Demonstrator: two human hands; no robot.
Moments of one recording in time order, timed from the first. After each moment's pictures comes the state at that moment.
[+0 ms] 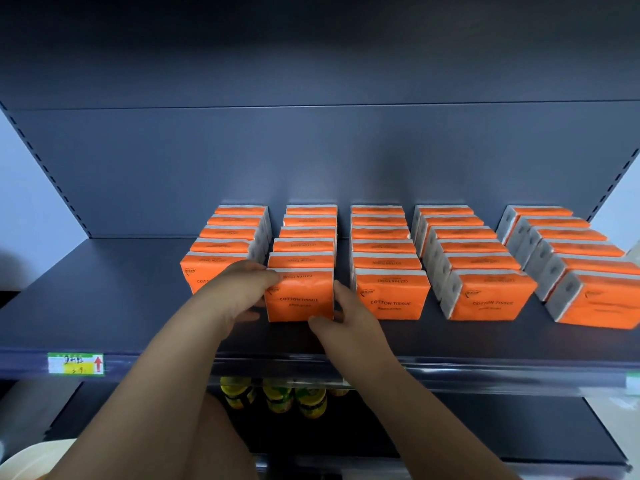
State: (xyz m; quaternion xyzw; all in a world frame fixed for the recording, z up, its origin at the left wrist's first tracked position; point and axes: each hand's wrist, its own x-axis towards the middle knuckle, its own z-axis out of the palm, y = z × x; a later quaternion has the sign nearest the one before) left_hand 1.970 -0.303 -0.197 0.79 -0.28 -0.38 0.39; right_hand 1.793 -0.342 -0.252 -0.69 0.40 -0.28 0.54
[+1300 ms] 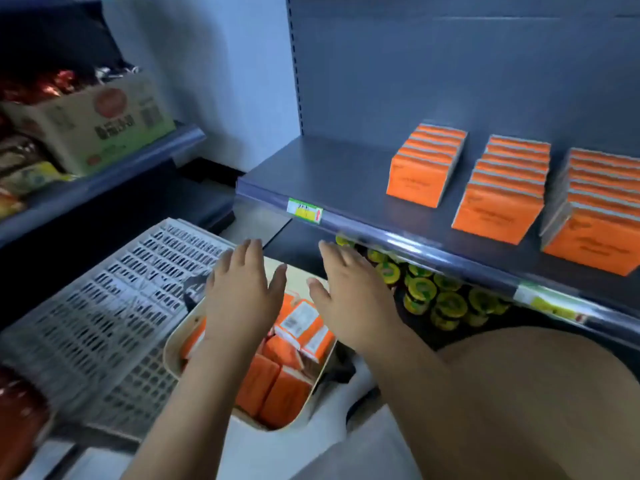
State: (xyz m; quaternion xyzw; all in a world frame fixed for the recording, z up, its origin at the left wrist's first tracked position) left_hand 1.998 0.030 -0.300 0.95 -0.23 0.12 0.19; right_hand 1.899 -0.117 -0.288 -0.97 0.14 -0.13 0.16
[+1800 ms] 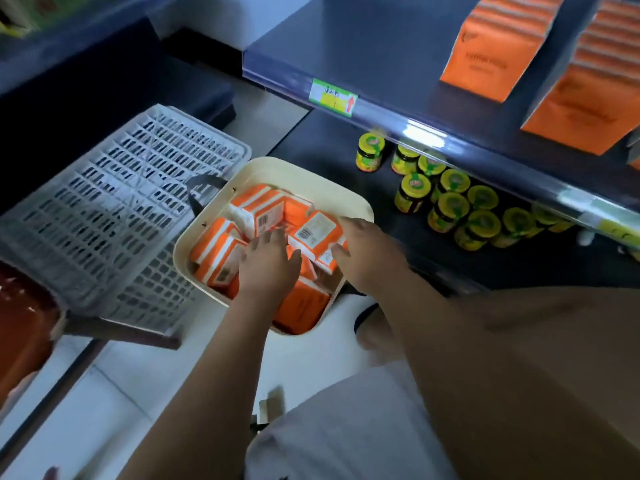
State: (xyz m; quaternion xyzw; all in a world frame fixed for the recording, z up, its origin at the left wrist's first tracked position) left_hand 1.994 0.066 -0.437 0.96 -0.17 -0.16 0.16; right_hand 1.904 -0.098 -0.395 -0.96 0.18 0.05 0.21
